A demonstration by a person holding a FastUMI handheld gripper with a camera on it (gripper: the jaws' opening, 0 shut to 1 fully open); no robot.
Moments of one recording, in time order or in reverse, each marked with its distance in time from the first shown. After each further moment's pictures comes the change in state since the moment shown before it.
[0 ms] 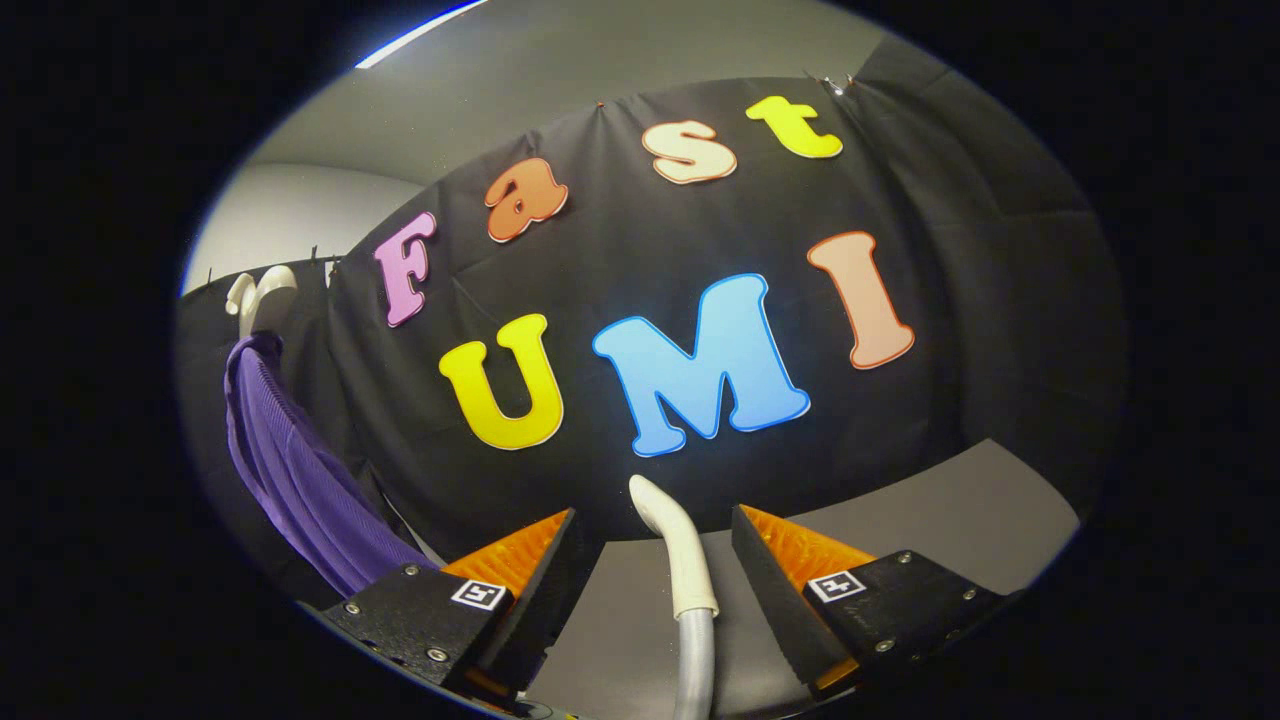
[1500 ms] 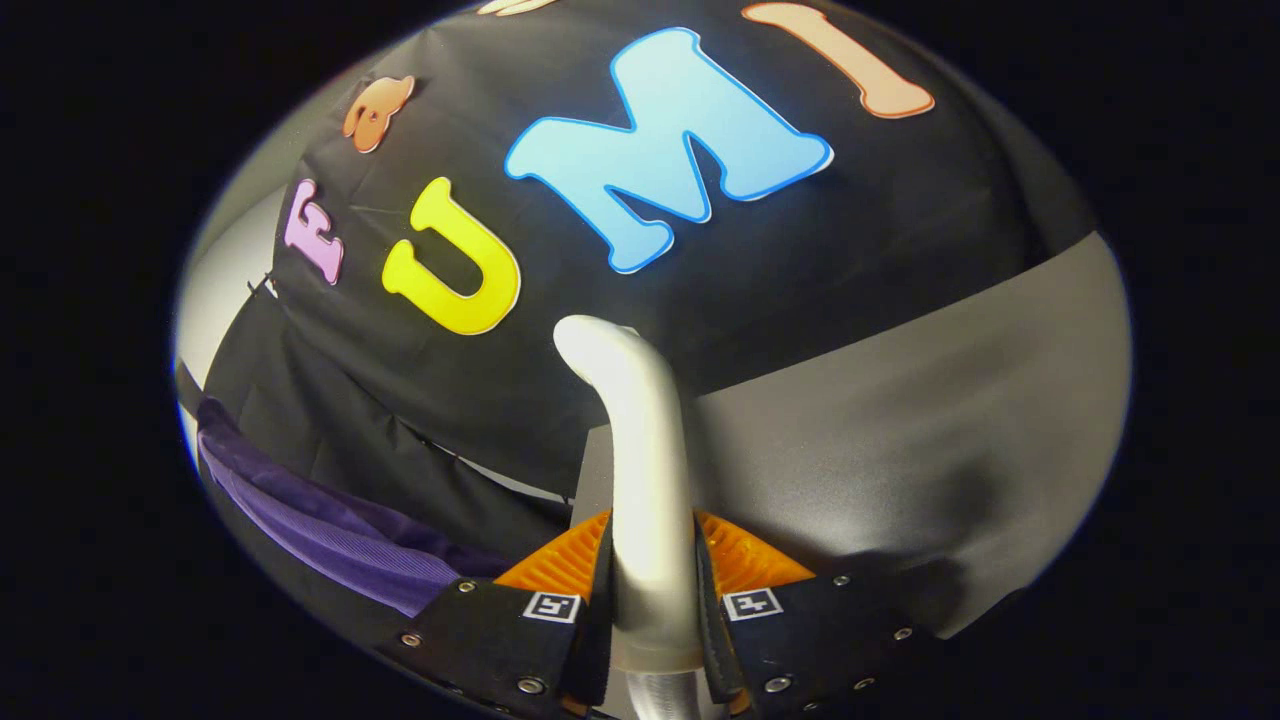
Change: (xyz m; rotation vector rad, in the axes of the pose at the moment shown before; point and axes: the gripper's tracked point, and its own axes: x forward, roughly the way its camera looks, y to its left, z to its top) arm 0.075 -0.007 -0.110 0.253 0.525 0.149
